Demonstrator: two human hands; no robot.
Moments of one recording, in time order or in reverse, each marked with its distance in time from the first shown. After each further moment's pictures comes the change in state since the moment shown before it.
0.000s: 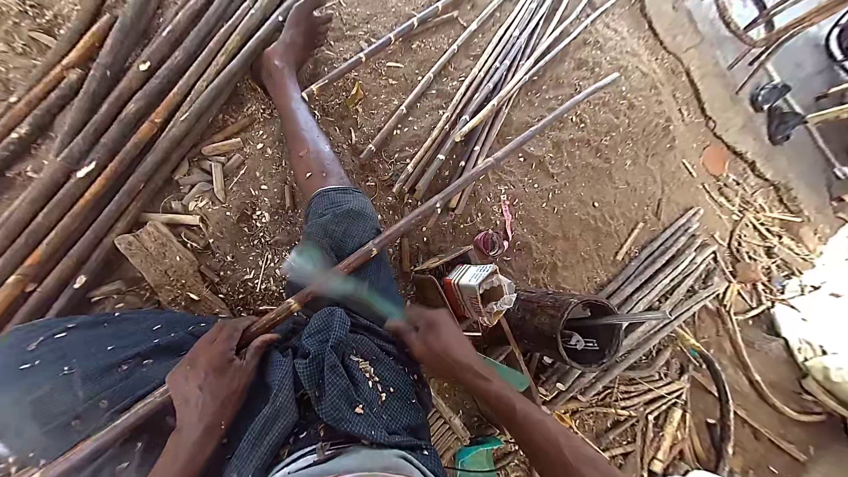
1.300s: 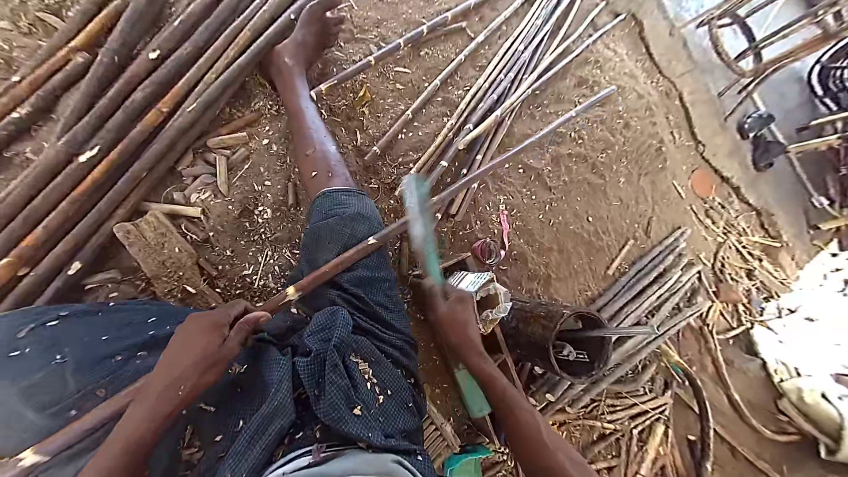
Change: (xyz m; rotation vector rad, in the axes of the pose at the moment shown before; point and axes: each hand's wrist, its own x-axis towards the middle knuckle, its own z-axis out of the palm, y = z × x) left_hand 0.040 -0.025 -0.016 -0.272 -0.485 -0.079; right_hand 0.021 0.029 -0.005 0.216 0.281 0.091
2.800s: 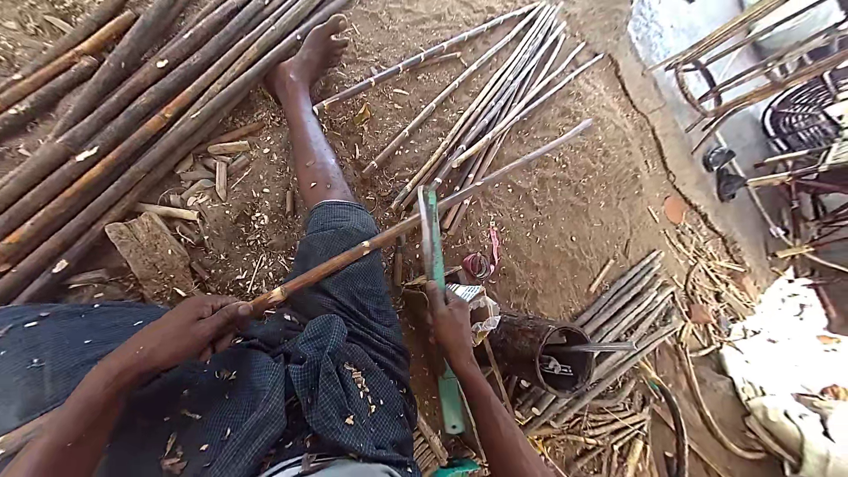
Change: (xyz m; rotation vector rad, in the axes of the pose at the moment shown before) left_hand 0.027 -0.005 -0.031 -0.487 -0.370 -0.059; right_hand 0.002 0.002 0.008 -0.025 0.002 0.050
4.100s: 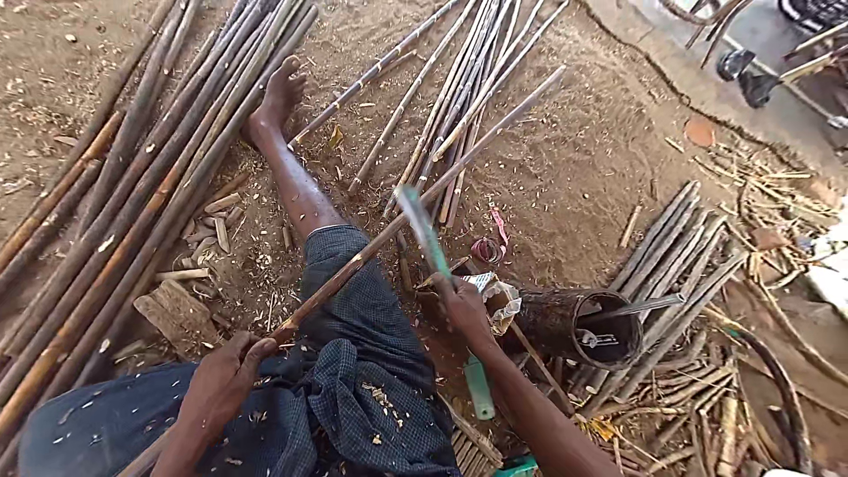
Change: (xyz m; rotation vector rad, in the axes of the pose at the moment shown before) left_hand 0.007 -0.006 0.023 0.517 0.430 0.051; right_hand 0.012 -0.006 -0.006 0.094 0.036 0.037
